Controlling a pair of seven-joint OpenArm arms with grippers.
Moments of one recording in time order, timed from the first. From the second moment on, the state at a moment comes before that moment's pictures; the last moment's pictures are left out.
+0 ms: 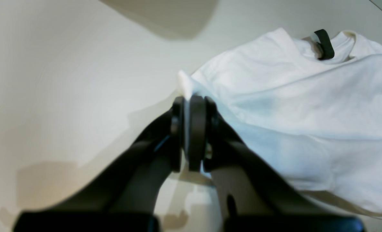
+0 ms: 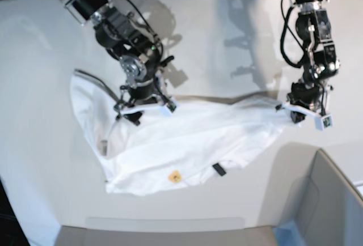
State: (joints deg) left arm 0.8 -16.8 -14.3 96.3 -27.8 4.2 44.9; right arm 9.7 12.3 -41.3 91.0 -31.3 1.7 -54.3
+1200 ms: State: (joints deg) left arm 0.8 -16.7 -14.6 96.3 -27.9 4.2 44.5; right arm -0.9 11.6 -21.8 118.8 -12.1 5.1 -50.8
